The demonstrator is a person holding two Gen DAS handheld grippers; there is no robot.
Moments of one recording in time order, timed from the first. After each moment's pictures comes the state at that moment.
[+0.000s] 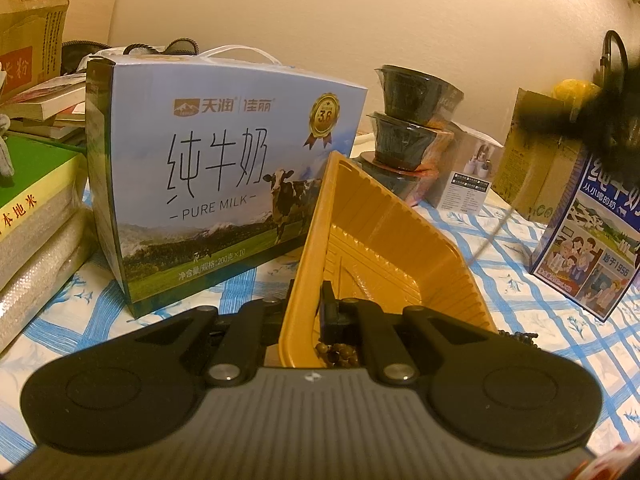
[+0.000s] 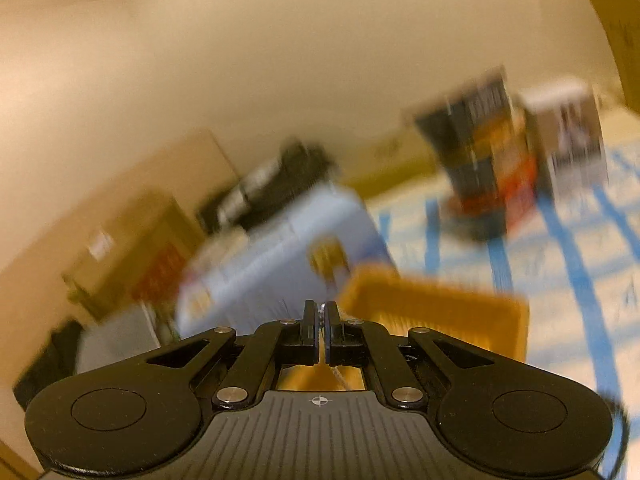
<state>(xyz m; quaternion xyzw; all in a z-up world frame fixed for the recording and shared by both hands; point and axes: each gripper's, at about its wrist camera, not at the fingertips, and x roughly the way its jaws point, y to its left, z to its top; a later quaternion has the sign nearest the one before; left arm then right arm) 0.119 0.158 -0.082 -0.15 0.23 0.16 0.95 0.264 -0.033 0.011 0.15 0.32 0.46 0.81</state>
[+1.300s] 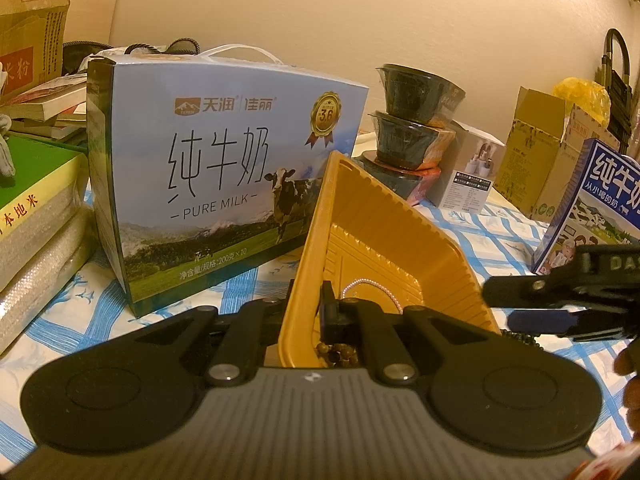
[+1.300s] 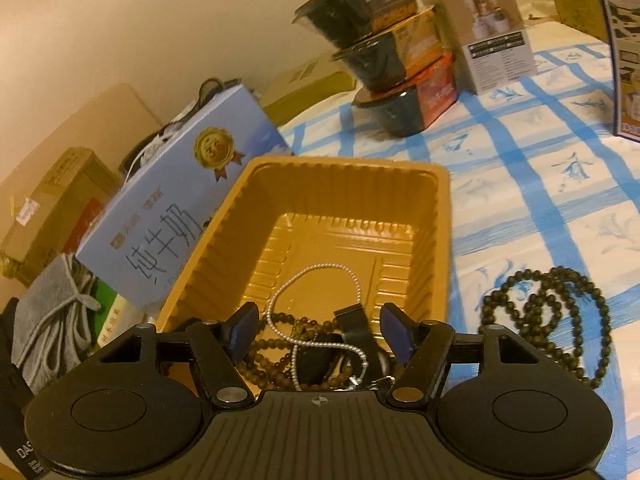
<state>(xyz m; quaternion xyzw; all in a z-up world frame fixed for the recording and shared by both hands) 0.119 0.159 -0.083 -0.15 0.23 0.16 0.95 0.265 -0.057 -0.067 0.15 0.41 0.38 0.82</state>
